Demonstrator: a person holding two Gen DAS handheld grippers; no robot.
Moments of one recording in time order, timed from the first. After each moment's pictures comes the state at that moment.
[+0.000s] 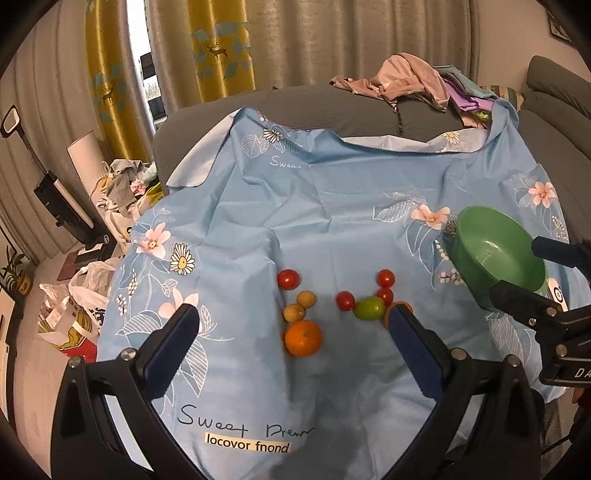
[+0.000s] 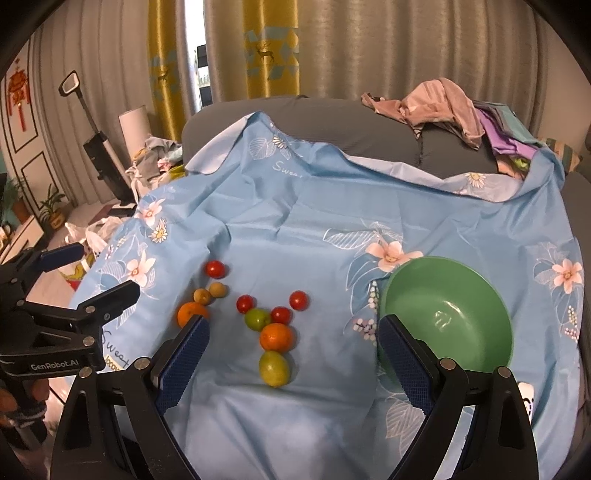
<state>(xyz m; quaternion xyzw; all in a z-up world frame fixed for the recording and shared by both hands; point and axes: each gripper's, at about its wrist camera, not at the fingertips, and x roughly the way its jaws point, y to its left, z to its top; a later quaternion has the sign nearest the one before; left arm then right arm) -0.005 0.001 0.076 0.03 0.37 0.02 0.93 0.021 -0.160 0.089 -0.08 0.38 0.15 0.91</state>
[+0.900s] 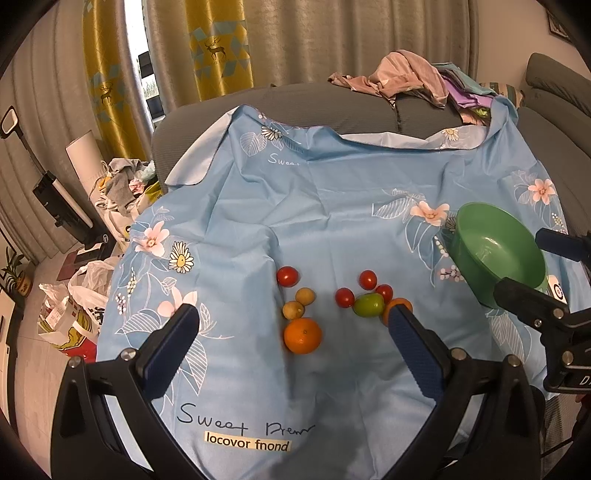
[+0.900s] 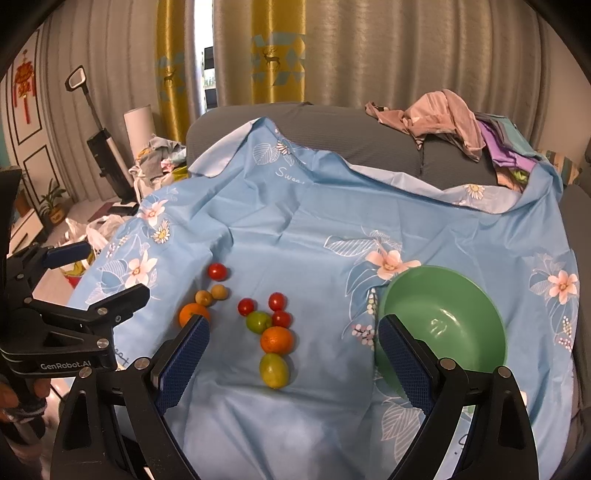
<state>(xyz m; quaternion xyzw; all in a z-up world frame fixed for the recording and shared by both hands) -0.005 0.002 0.074 0.03 0.38 0.02 0.92 0.016 -0.157 0.098 -0.09 0.37 0.15 0.91</state>
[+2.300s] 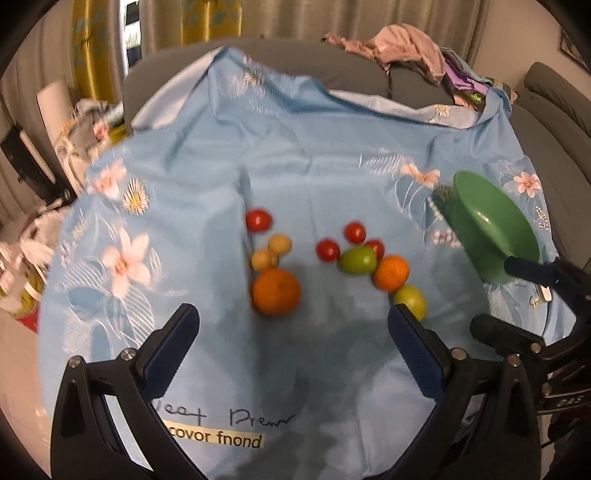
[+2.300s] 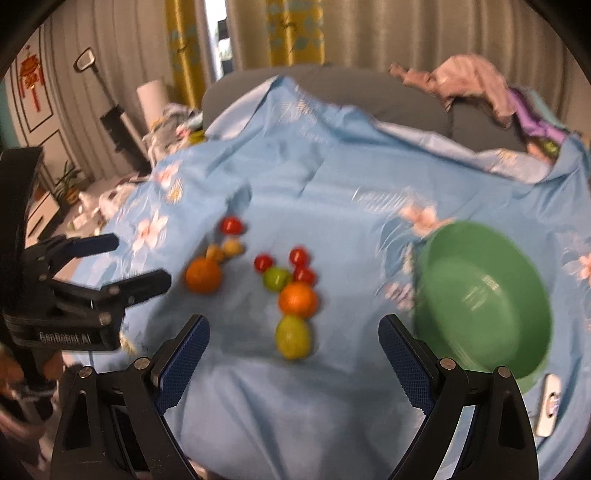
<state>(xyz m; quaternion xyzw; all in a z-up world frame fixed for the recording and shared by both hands) 0.006 0.020 0.000 -0.04 0.44 -0.04 0.90 0.019 -0.155 0.026 -0.09 0.44 0.20 0.87</state>
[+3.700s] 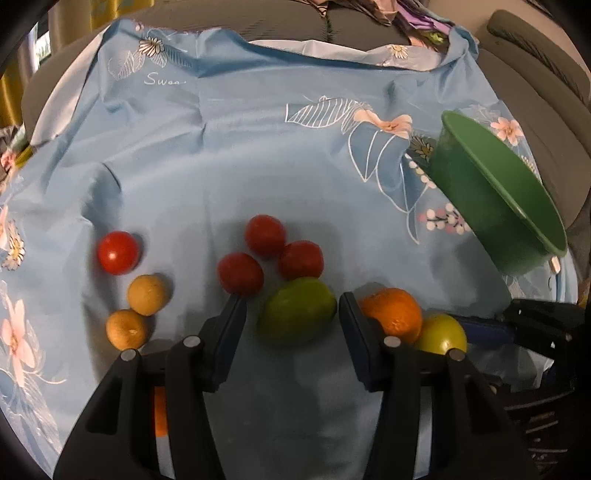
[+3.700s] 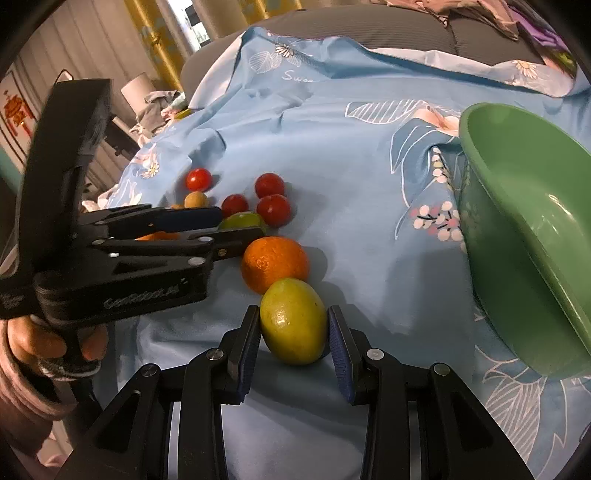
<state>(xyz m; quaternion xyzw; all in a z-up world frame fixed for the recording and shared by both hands) 0.106 -0.048 -0.064 0.01 0.48 -0.15 0.86 0.061 -0.189 -0.048 0.00 0.49 0.22 0.84</state>
